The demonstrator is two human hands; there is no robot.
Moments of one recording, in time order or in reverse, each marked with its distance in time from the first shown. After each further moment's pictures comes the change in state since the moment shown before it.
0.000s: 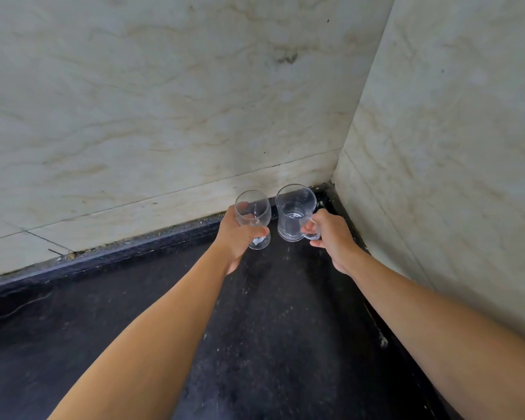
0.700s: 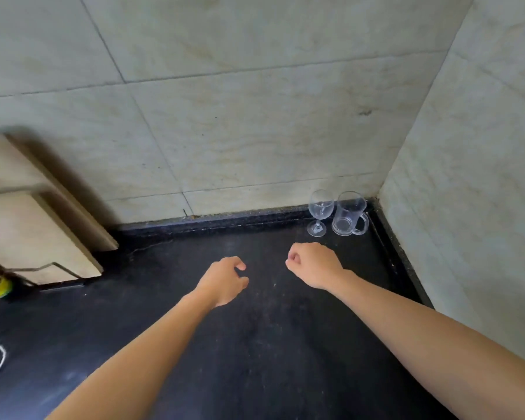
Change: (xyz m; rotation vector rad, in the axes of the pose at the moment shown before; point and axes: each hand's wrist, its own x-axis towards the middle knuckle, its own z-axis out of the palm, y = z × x) left_hand -0.255 -0.027 -0.161 0.872 0.121 -0.019; right_hand -0.209 -0.013 0.114 -1.171 -0.293 -0.610
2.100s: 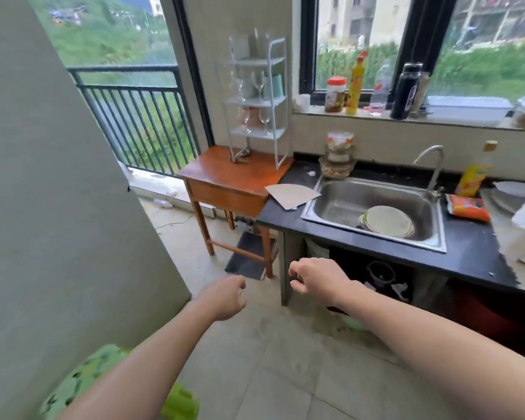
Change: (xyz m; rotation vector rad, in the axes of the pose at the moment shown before) left_hand -0.969 -0.343 0.291 -0.494 0.811 -1.583; right_hand -0.738 -0.614 0.410 -0.473 -0.585 -2.236
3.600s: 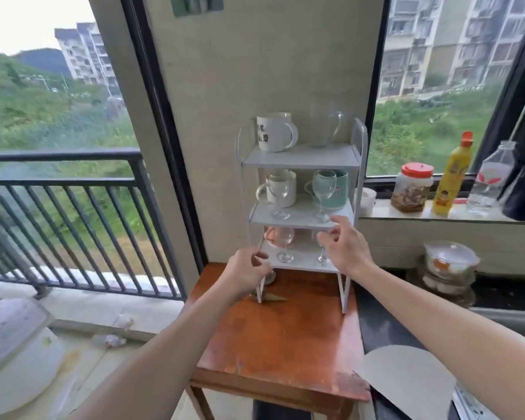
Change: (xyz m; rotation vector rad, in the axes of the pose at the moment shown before) left_hand 0.695 -0.236 -0.379 -0.642 0.198 0.324; right_hand 0.732 0.152 -0.139 0.571 0.719 0.686
